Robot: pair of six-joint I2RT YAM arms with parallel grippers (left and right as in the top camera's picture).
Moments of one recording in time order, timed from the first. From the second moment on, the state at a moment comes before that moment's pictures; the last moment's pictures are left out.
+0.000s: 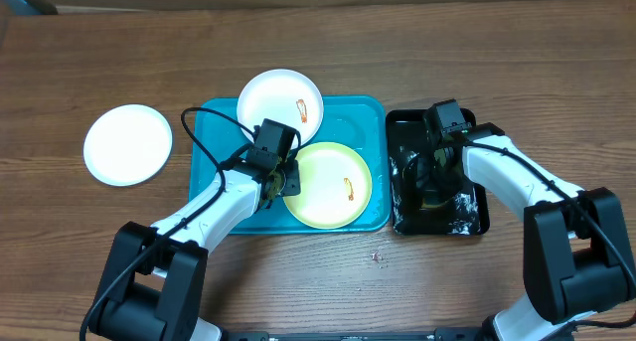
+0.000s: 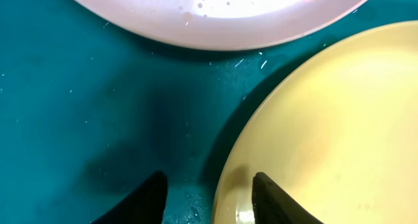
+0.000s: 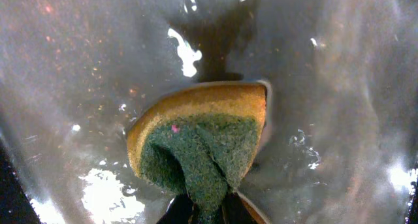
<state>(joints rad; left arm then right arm) -0.38 1.67 0.88 -0.41 -0.07 -0.45 0.25 1.78 1.04 -0.75 0.01 0.38</state>
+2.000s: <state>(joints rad) -0.38 1.67 0.86 -0.40 -0.01 -0.45 0.39 1.62 1.25 -0.89 0.17 0.28</state>
